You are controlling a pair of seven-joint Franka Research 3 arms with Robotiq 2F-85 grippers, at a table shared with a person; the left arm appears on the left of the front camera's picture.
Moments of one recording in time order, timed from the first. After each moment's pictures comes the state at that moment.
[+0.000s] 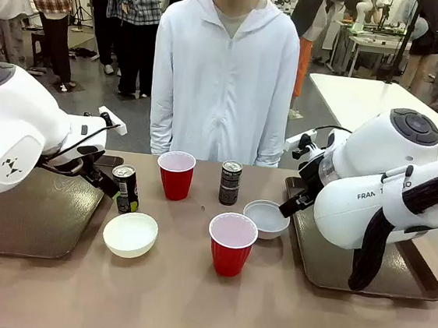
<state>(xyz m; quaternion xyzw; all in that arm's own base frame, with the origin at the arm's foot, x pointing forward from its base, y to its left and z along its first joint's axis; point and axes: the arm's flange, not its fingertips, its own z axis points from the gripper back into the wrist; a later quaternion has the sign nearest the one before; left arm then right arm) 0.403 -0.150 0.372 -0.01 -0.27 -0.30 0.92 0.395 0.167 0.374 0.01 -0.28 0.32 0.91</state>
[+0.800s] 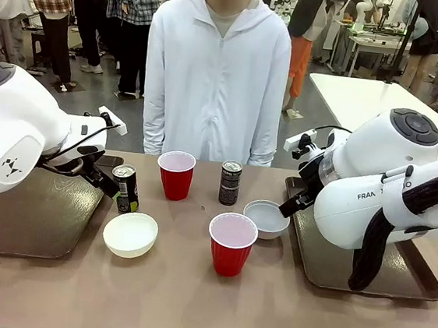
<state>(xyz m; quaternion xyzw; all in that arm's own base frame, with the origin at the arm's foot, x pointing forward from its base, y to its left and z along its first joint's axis) 0.403 -0.151 0.372 -0.01 -0.27 -0.30 0.92 0.395 0.167 0.374 0.01 -0.28 0.32 0.91</state>
